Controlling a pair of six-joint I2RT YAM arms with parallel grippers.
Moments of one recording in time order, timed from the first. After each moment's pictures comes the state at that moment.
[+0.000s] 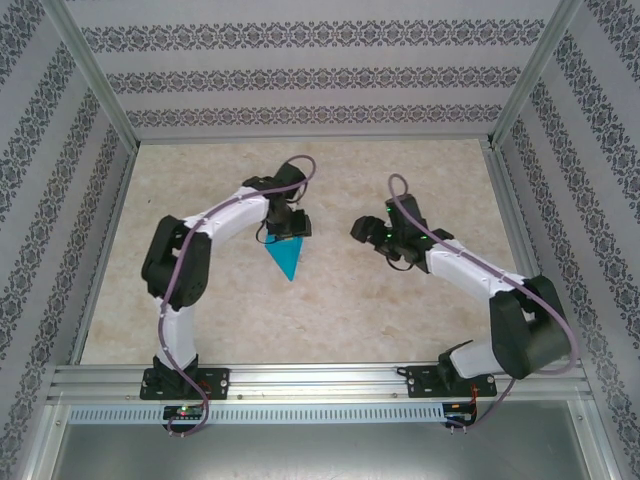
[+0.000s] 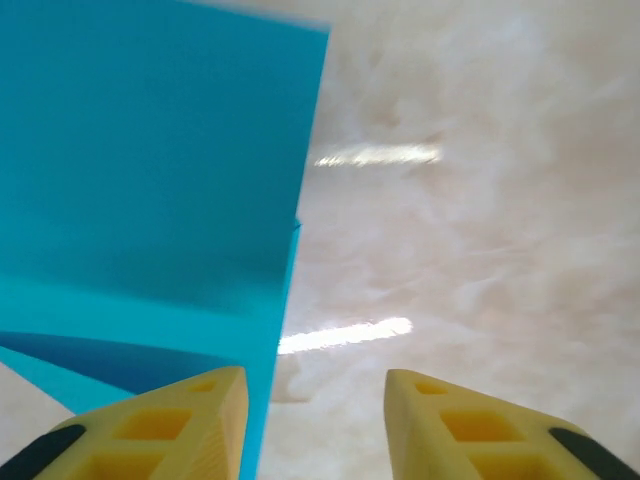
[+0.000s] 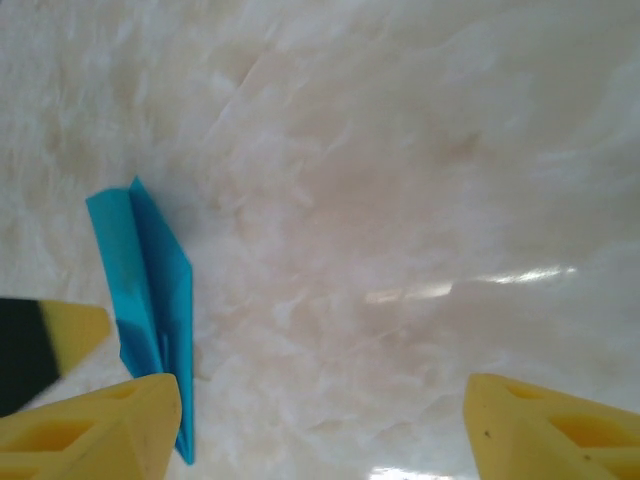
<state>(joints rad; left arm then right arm) -0.51 1.94 1.52 -0.80 0.21 -0.61 0.45 1.44 0.82 -0.23 -0.17 0.79</state>
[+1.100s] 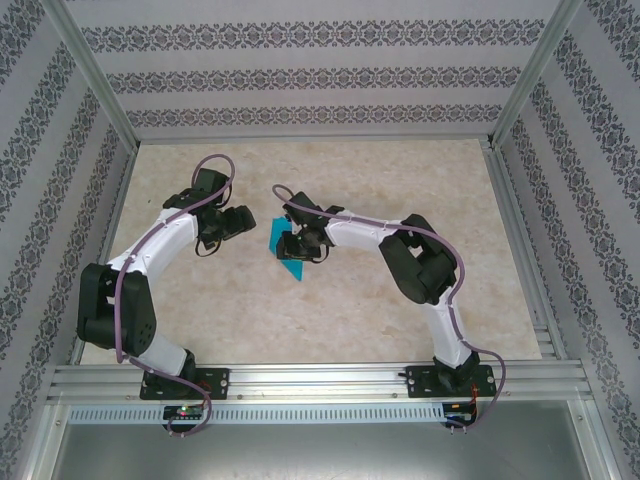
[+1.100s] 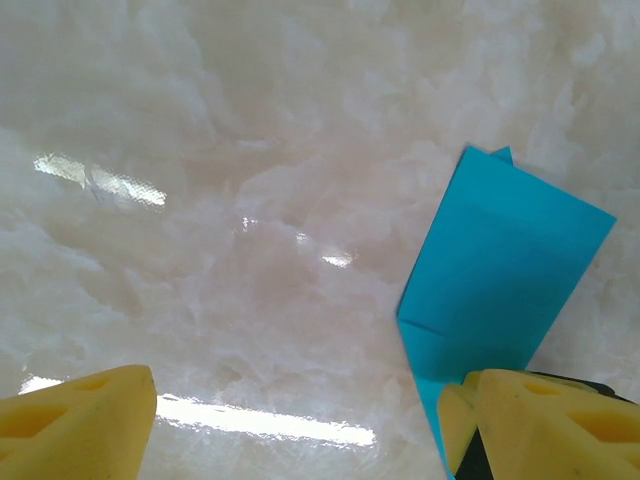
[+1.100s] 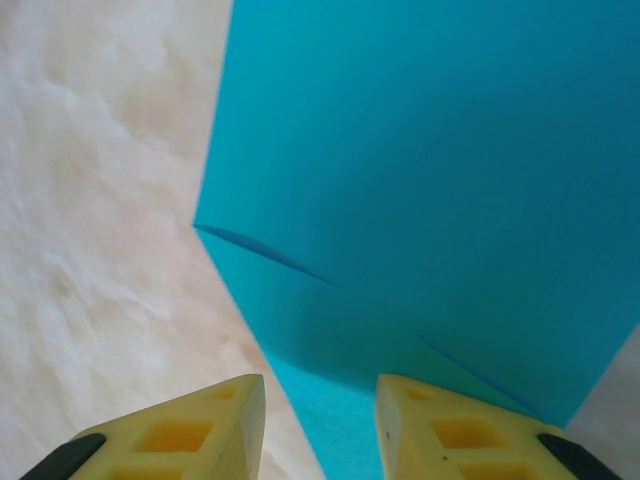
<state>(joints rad) -0.21 1.54 1.13 -0.72 0.10 -0.65 0.76 2.15 1.50 -0.47 -0.31 0.62</state>
